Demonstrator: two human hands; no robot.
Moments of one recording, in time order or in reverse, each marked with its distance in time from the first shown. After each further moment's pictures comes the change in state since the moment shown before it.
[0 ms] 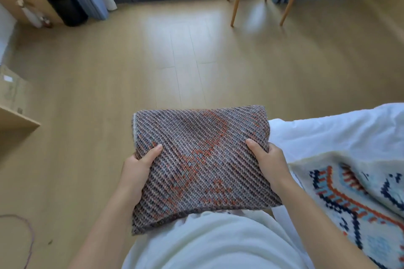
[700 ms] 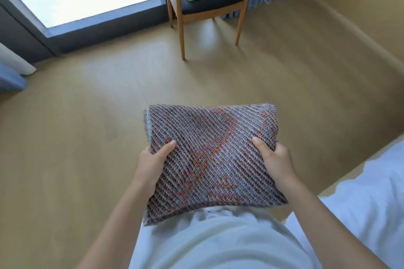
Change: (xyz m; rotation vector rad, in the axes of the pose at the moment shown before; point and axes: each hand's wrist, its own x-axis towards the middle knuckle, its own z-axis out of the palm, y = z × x) left_hand 0.348 0.330 0.357 0.193 -0.265 0.022; right_hand 0.446 -0.221 -0.118 0.089 0.346 0.095
